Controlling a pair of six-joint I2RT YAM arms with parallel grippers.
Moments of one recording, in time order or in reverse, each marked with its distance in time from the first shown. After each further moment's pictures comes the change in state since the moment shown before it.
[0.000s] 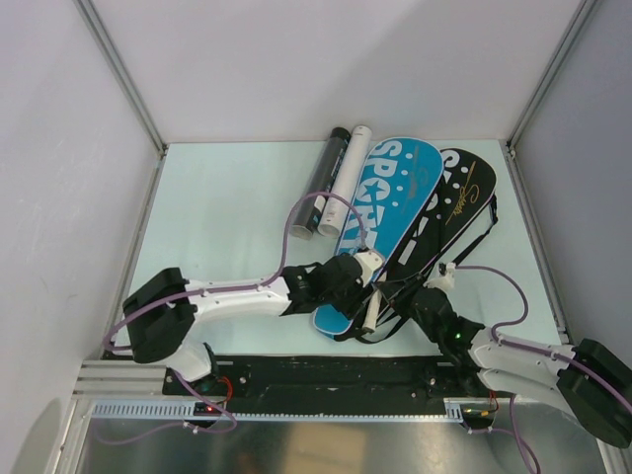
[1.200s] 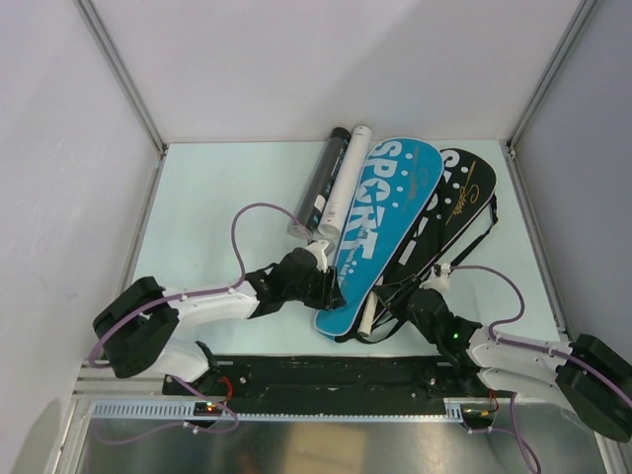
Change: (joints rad) left arm 0.214 -0.141 -0.314 0.264 0.249 -0.432; right arm 0.033 0.023 0.013 -0.023 -0.022 0.016
